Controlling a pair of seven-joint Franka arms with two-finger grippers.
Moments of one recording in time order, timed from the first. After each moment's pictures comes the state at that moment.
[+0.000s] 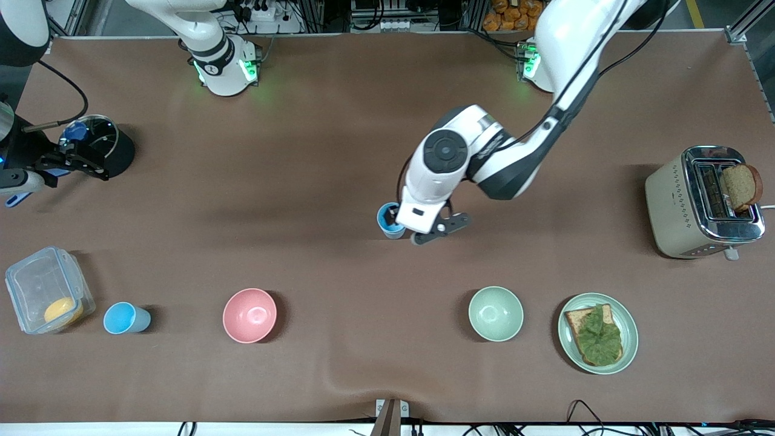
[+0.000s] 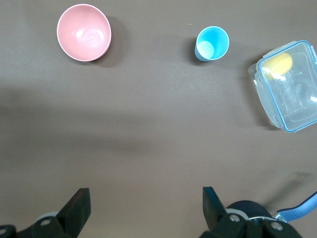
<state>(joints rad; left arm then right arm) -0.28 0.61 -0.50 -1.45 0.18 2.02 -1.22 -0.01 -0.02 -0.04 -1.72 0.00 1.70 -0.19</state>
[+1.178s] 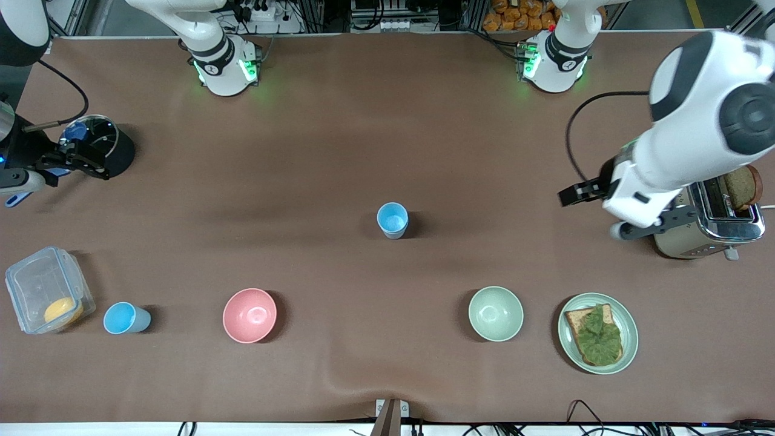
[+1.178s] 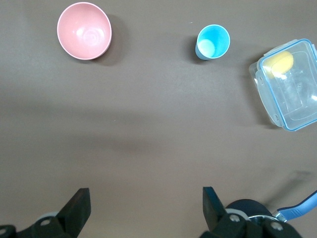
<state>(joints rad) 0.20 0.25 -0.50 -1.48 0.08 1.55 -0.50 -0.01 -0.02 -0.04 -1.71 0.00 1.69 -0.19</state>
